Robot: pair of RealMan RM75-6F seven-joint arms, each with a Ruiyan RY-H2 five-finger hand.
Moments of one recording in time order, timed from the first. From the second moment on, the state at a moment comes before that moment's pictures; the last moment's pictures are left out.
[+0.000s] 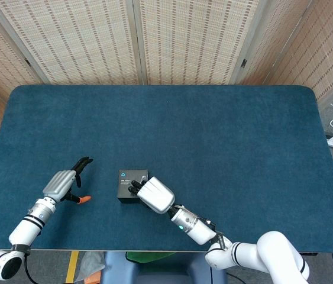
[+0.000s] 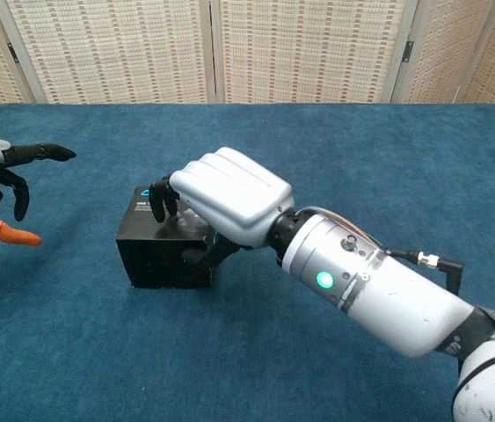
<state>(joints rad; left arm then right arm) -0.57 -1.27 -0.08 -1.53 1.25 0.92 -0.19 0.90 -2.05 0.06 -0.98 -1.54 1.22 -0.23</state>
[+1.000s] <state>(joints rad) -0.28 -1.27 -0.03 -1.55 1.29 1.43 0.16 0.38 -1.26 -0.10 -1.70 -1.46 1.50 -0.28</state>
